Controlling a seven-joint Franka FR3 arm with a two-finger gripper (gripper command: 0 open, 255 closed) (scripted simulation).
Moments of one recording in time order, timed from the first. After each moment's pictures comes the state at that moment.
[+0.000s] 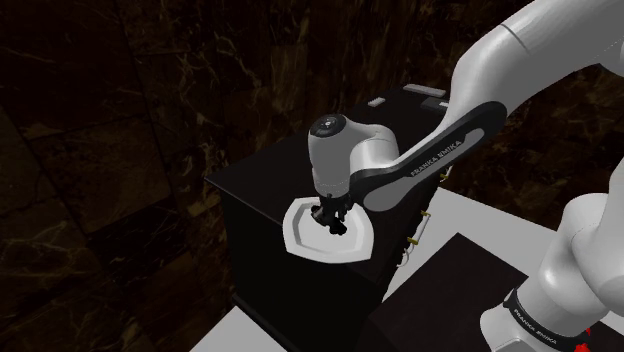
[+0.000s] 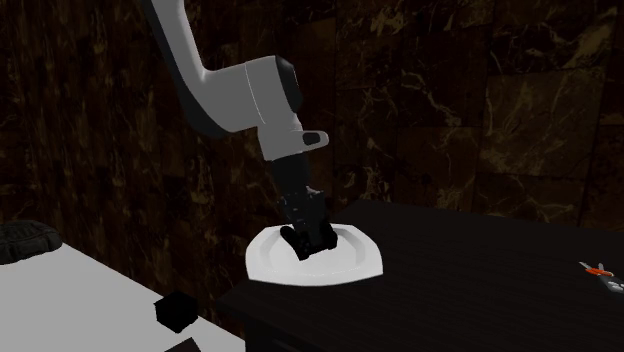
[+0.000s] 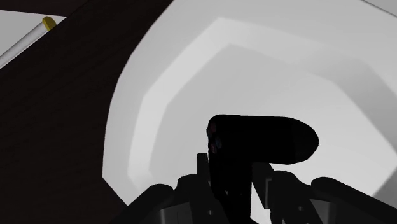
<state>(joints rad) 0.36 0.12 0.14 -2.32 -0.44 2.31 0.93</state>
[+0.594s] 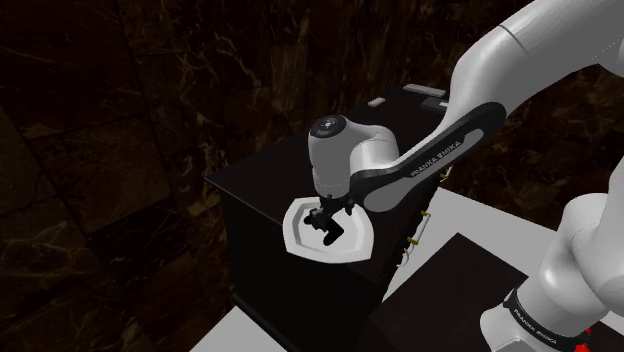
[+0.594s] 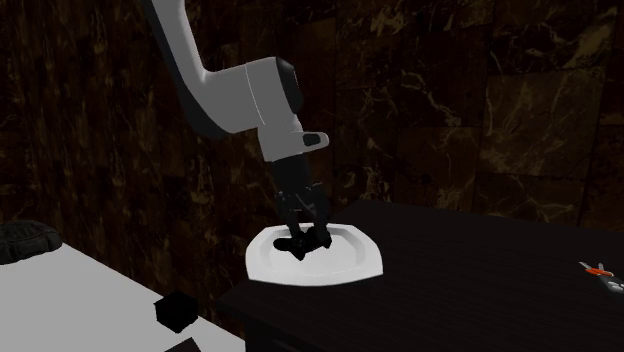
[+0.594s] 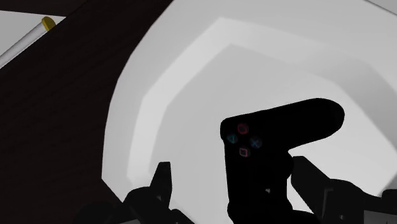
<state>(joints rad) 0.36 0.13 0.14 -2.32 -0.44 2.31 0.93</state>
